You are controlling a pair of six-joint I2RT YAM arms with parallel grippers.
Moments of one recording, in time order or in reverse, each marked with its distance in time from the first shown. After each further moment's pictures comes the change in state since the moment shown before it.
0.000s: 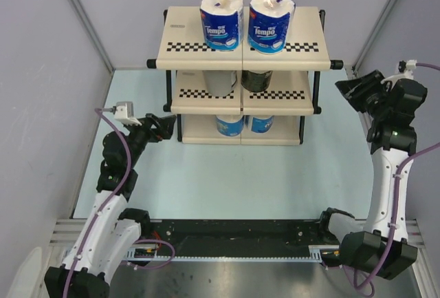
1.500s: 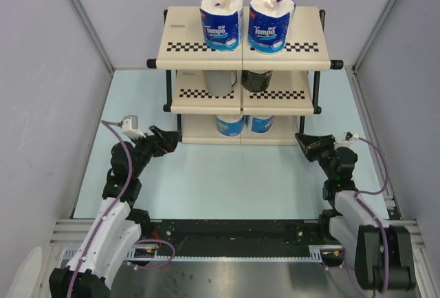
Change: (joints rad) left arm 0.000 -0.073 -0.186 -0.031 0.039 -0.172; right arm 0.307 -0.182 -1.067 0.960 0.169 0.625
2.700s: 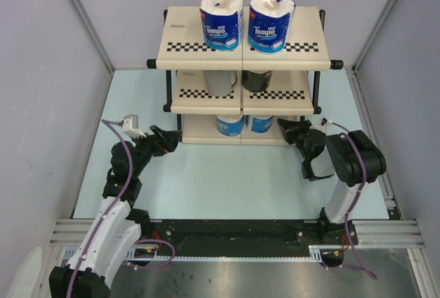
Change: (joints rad) left arm 0.000 0.013 0.000 0.021 0.014 0.002; right arm 0.209 0.944 0.238 0.716 0.256 0.045
